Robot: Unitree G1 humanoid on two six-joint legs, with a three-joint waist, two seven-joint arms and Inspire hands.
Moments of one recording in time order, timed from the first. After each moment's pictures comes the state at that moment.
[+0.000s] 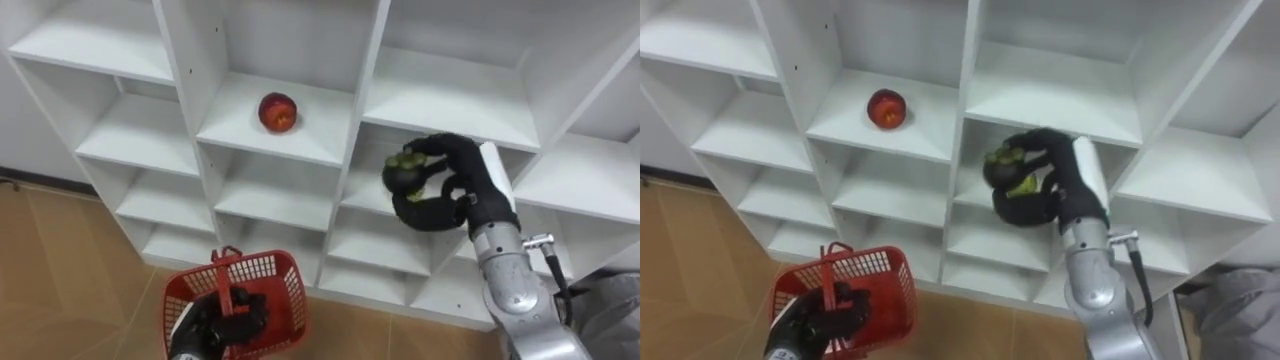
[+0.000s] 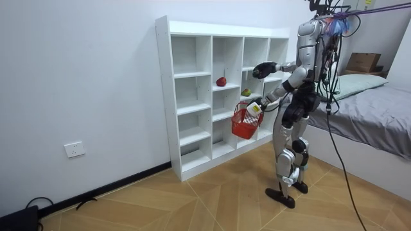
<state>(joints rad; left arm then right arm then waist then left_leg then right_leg) 0.16 0.17 -0.19 0.55 -0.47 -0.01 0.01 0.00 -0.30 0.21 0.17 -0.20 -0.03 -0.17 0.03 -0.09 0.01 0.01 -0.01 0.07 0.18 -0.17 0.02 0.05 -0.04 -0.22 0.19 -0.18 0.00</state>
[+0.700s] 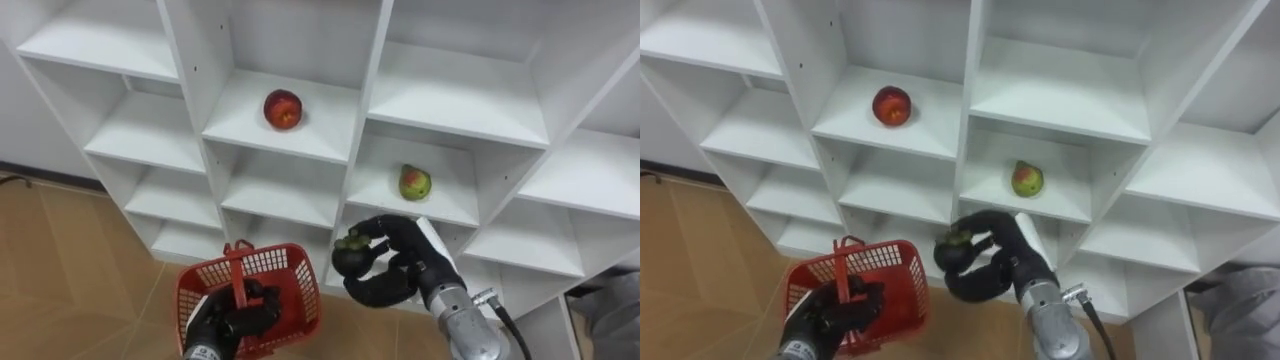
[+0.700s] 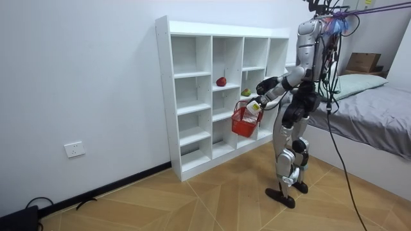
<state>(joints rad) 0.11 0.15 -0.24 0.55 -0.52 -0.01 0.03 0.06 -0.26 0.37 0.30 -0.09 0.00 -0.05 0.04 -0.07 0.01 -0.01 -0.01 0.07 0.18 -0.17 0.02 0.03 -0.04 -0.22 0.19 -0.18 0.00</state>
